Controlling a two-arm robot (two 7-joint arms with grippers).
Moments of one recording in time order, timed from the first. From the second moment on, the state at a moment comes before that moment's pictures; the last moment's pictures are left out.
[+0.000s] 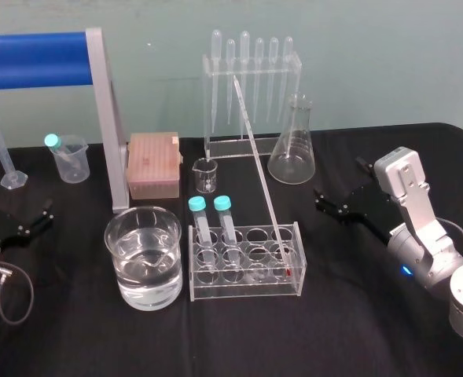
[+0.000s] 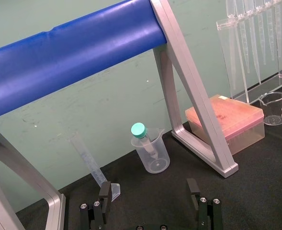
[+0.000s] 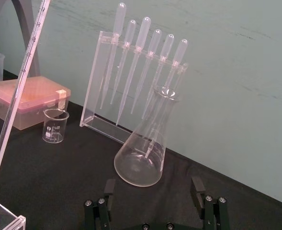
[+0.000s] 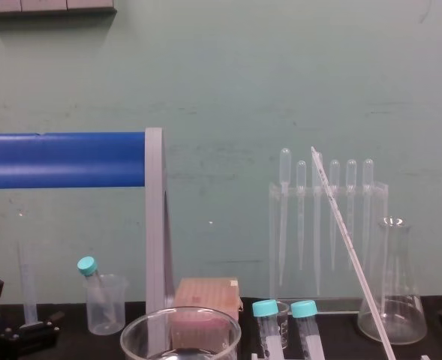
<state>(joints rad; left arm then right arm) -0.20 0.60 0.45 -1.41 -0.25 -0.12 0.03 0.20 0.60 -0.45 -1.41 0.25 -0.12 -0.03</state>
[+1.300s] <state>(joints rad) -0.20 0.60 0.45 -1.41 -0.25 -0.12 0.03 0.20 0.60 -0.45 -1.41 0.25 -0.12 -0.03</state>
